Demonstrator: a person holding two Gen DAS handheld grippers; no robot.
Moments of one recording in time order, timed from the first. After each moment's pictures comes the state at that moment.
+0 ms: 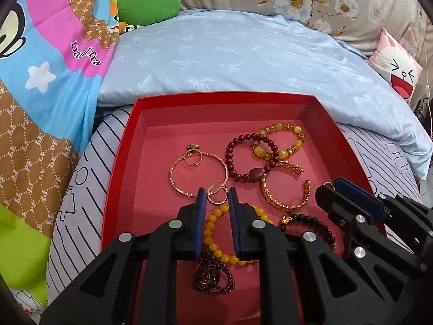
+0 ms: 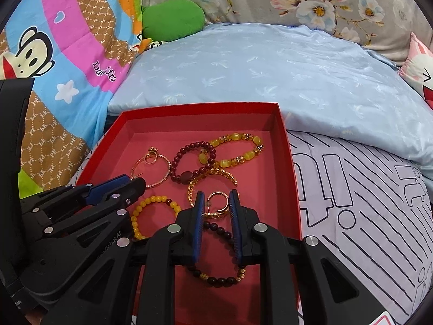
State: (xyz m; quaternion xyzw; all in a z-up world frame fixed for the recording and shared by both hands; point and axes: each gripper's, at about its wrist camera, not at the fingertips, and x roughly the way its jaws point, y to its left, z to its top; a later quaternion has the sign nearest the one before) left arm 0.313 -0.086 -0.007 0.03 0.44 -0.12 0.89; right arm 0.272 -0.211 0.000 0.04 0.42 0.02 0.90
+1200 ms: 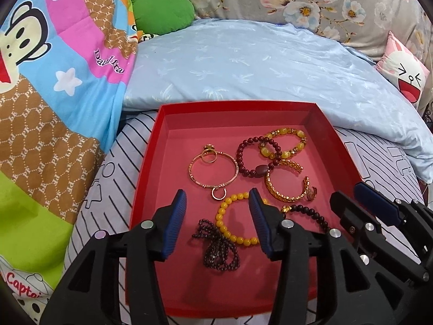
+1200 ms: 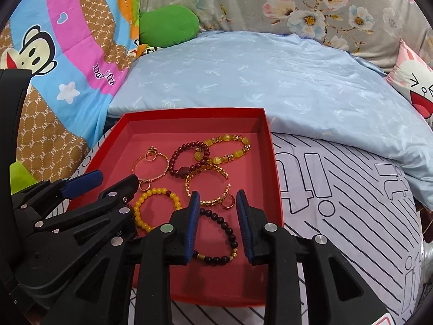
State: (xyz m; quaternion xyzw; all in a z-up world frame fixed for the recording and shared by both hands) left arm 0.285 -0.078 0.018 0.03 0.42 -0.07 0.90; right arm 0.238 -0.208 0.022 0.02 0.40 -0.01 0.91
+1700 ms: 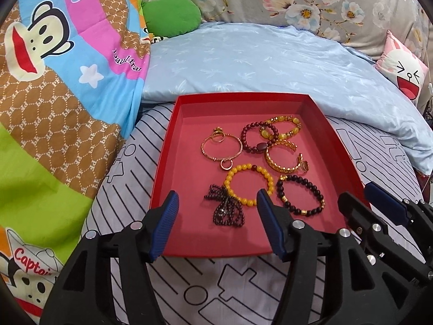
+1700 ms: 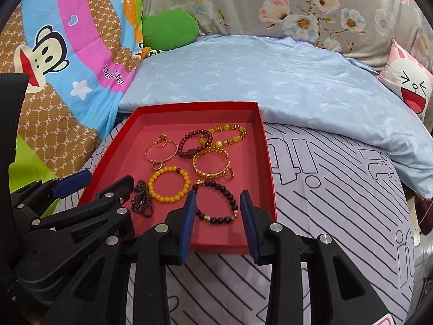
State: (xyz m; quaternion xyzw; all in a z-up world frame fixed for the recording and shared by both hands) left arm 0.234 -0.068 0.031 0.04 0.42 -0.06 0.91; right arm 0.186 -0.201 0.034 0.02 0.40 -0.01 0.92
